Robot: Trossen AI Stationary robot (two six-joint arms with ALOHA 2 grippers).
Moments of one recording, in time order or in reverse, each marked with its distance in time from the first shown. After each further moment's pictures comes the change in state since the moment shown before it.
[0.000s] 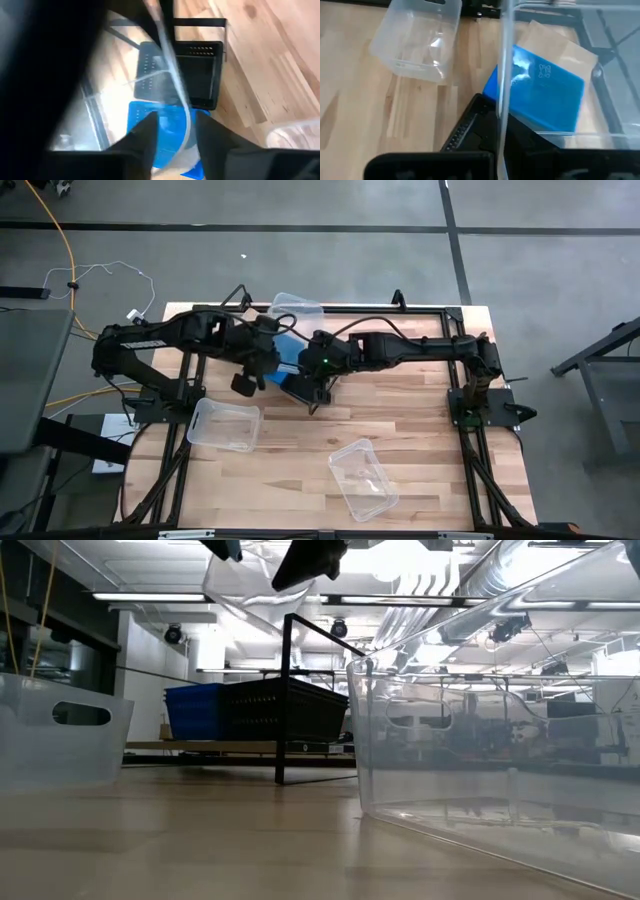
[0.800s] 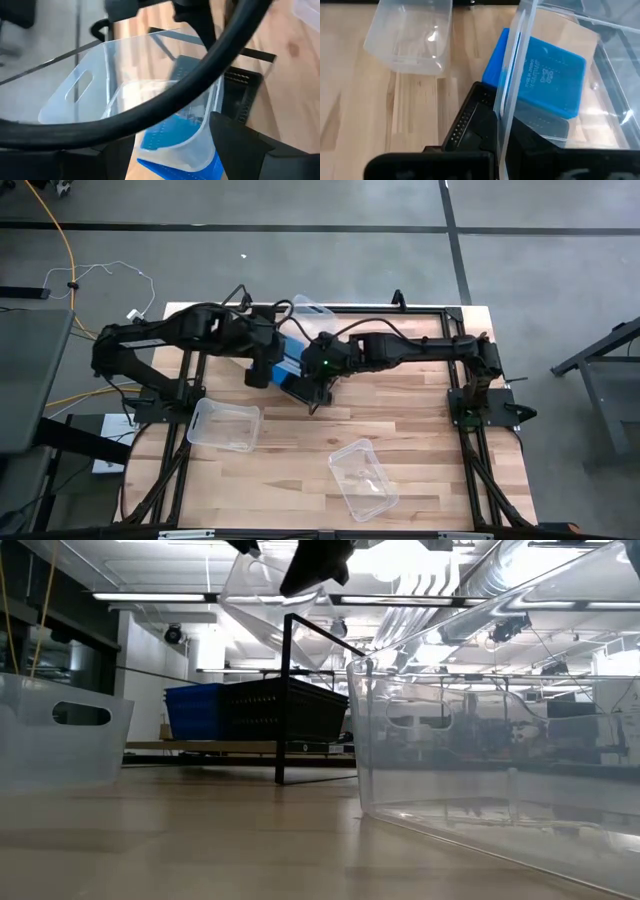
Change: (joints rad) left arm 0.002 -0.004 0.006 0.112 -0.097 -0.162; right arm -0.004 -0.001 -0.001 -0.060 0.017 0.093
